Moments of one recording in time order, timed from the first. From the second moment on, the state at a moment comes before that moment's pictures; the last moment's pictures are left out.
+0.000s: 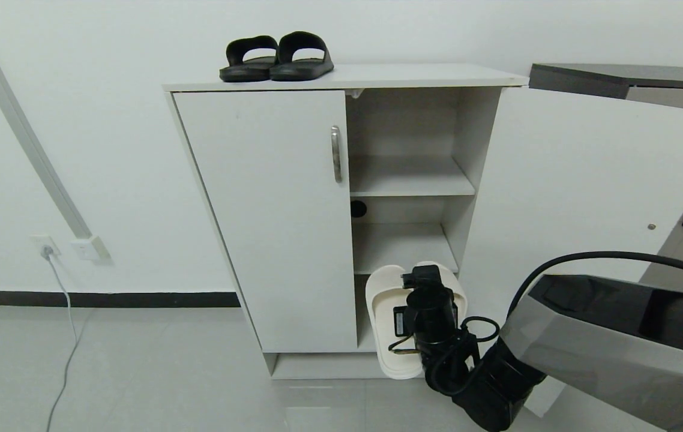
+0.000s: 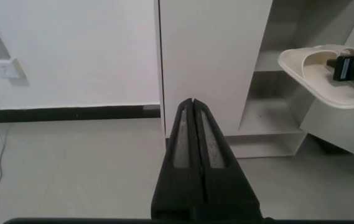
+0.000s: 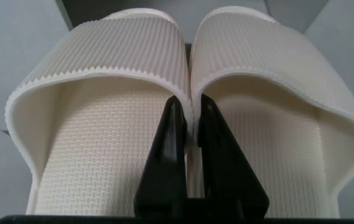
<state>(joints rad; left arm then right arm) 0.00 0.00 0.00 0.00 0.00 0.01 0.76 2.37 -1.04 -1.06 -0.69 0.17</state>
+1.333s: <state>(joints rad) 0.00 0.00 0.00 0.00 0.00 0.00 0.72 2.48 -1.02 -1.47 -0.71 0.00</state>
